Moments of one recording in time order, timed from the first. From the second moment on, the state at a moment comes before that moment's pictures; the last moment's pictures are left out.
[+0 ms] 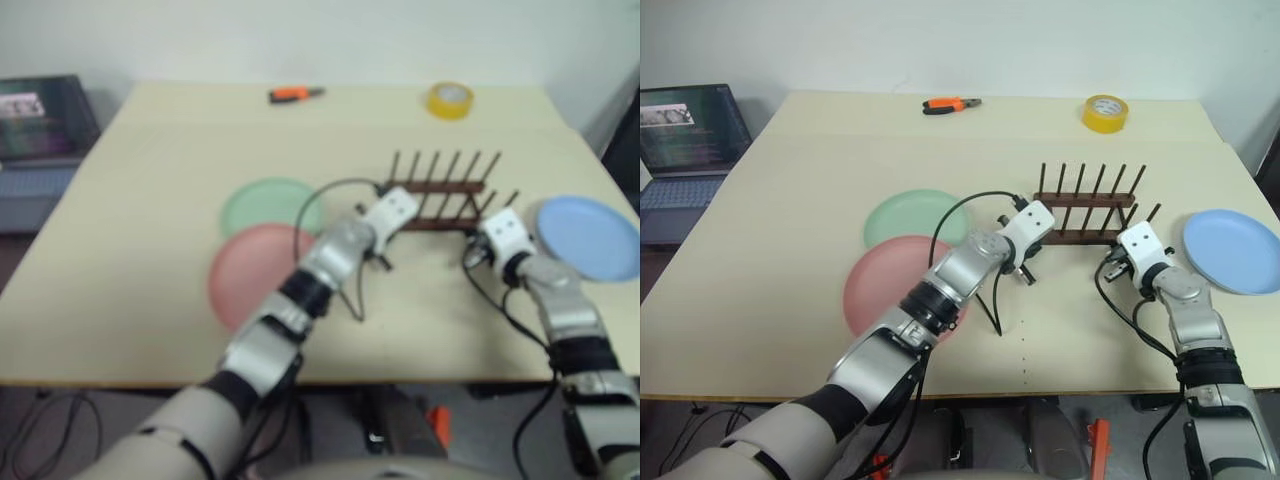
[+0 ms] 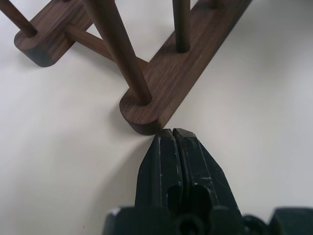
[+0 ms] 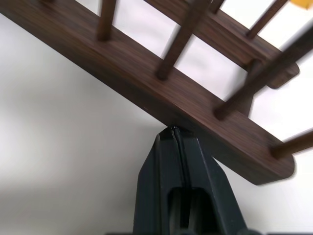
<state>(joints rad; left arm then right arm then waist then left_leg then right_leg) -0.95 -0.04 -0.42 0.63 0.13 0.64 -0.44 -0.42 -0.56 0.00 0.41 -0.03 0.12 0.52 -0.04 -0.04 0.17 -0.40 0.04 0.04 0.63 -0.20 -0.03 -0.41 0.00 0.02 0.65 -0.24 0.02</state>
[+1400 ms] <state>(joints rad) -0.92 0.29 -0.31 0.05 -0.10 0.95 -0.79 -0.26 -0.87 -0.25 -0.27 0.33 0.64 0.81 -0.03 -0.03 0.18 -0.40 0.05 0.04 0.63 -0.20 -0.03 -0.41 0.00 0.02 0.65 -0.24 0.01</state>
